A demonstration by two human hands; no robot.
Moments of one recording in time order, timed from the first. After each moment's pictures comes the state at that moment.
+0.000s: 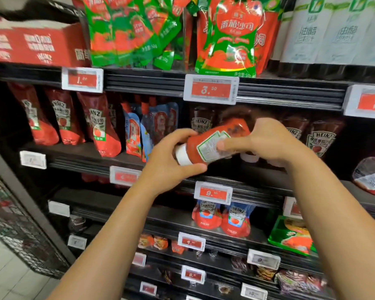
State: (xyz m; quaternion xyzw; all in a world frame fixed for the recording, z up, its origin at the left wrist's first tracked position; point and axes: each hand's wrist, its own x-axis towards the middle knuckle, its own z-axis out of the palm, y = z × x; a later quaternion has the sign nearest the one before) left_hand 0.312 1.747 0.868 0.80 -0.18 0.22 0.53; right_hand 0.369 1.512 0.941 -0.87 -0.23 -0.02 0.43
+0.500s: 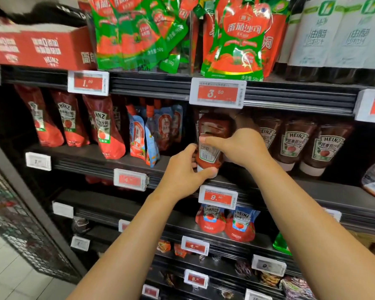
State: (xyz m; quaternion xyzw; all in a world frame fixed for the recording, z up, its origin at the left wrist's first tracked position) left_hand 0.336 1.727 0.844 0.86 -0.09 0.18 0.48; right_hand 0.378 1.565 0.916 -0.90 -0.16 -0.13 0.39
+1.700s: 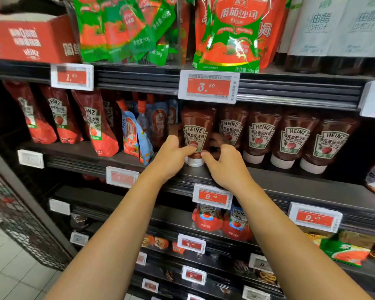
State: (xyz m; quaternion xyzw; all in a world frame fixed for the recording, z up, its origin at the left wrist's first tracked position) left_hand 0.374 1.741 0.852 0.78 0.01 0.13 0.61; right_hand 0.391 1.574 0.845 -0.89 -0.15 -0.10 0.43
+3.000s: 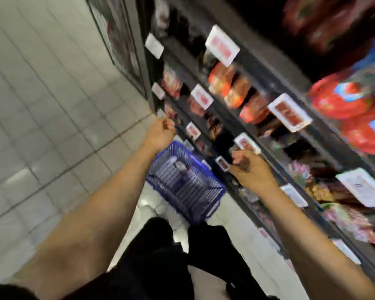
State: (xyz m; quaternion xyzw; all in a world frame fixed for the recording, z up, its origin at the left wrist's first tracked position) left_hand 0.114 1.827 0.480 0.73 0.45 0.02 0.52; right_hand 0.230 1.573 0.543 -0.87 -0.26 0.30 0.29
